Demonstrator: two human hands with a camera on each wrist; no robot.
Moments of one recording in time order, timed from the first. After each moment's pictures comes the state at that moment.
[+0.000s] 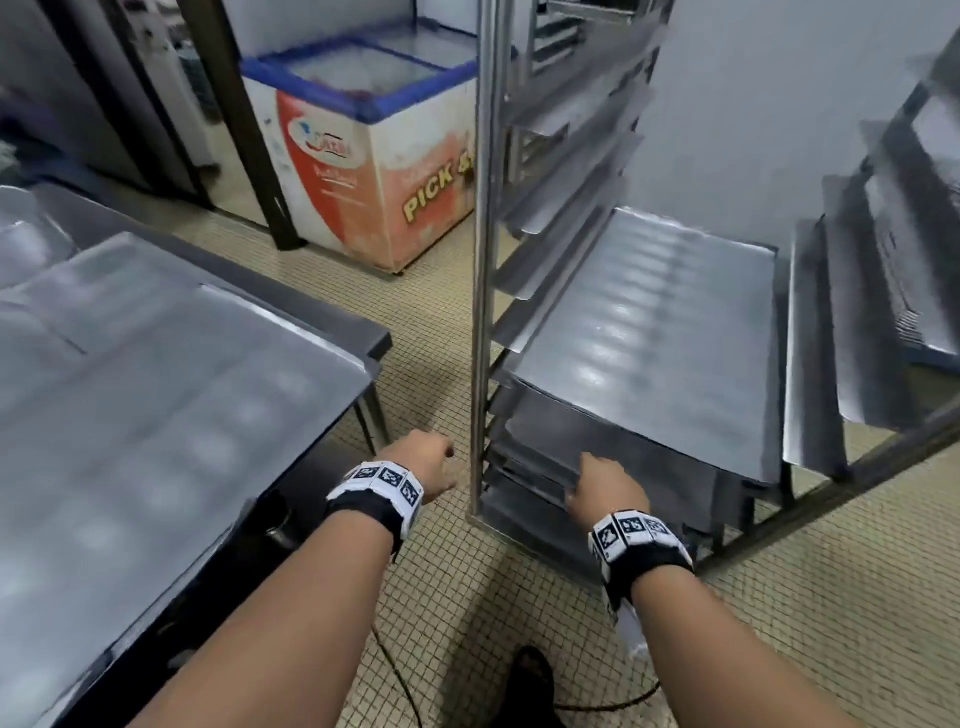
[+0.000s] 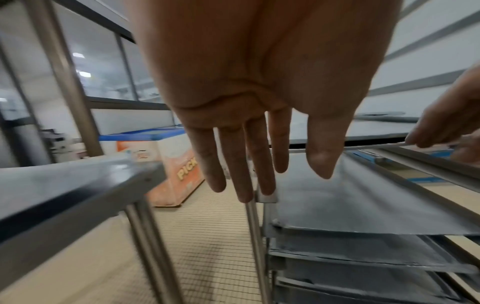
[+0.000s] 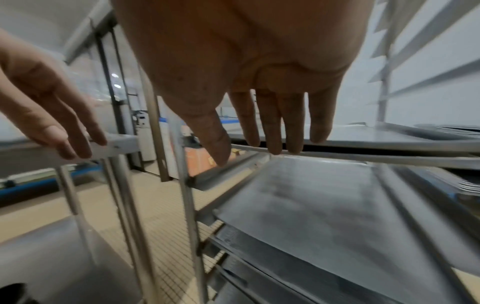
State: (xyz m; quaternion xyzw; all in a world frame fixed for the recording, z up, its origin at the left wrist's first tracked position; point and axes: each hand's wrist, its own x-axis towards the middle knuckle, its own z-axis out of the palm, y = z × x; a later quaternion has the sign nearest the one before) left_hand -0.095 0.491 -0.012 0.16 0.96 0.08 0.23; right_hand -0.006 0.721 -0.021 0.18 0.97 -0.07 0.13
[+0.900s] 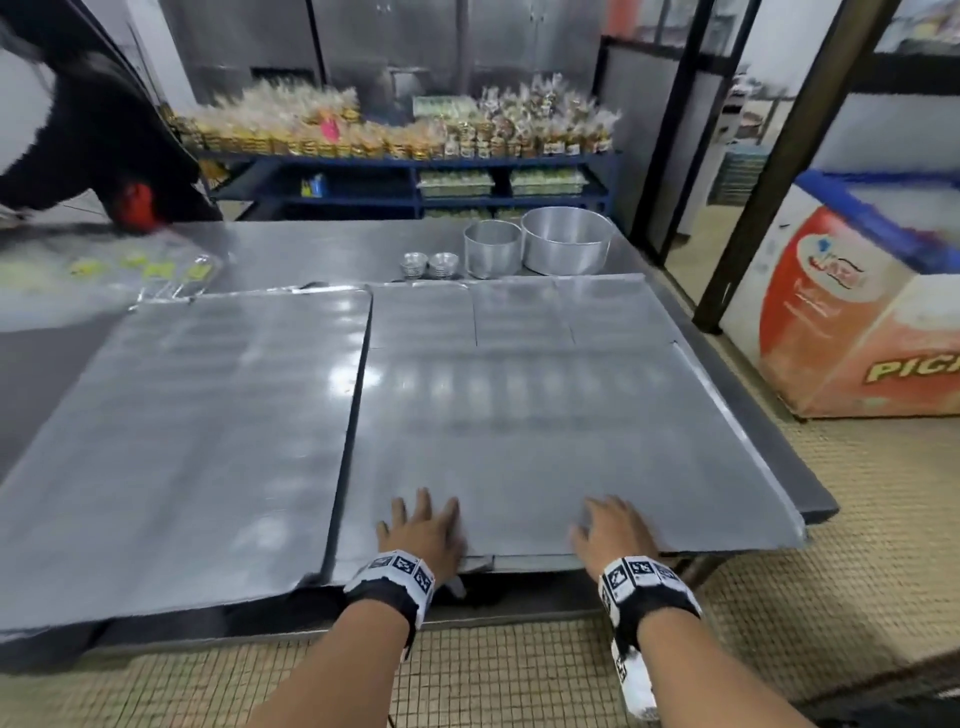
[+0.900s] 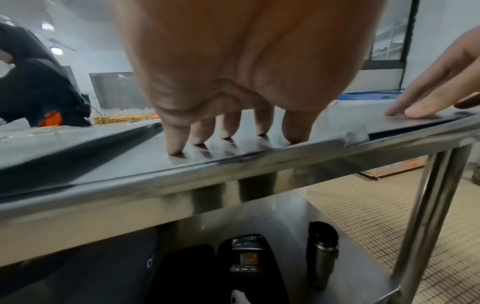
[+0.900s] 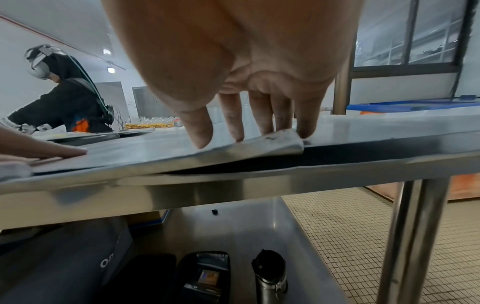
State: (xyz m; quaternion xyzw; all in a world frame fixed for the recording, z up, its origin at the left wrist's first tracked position) left_hand 0.100 0.146 -0.047 -0.38 0.90 0.14 0.16; right_hand -0.085 0.319 -0.043 -0.30 0.95 -0.06 0.11
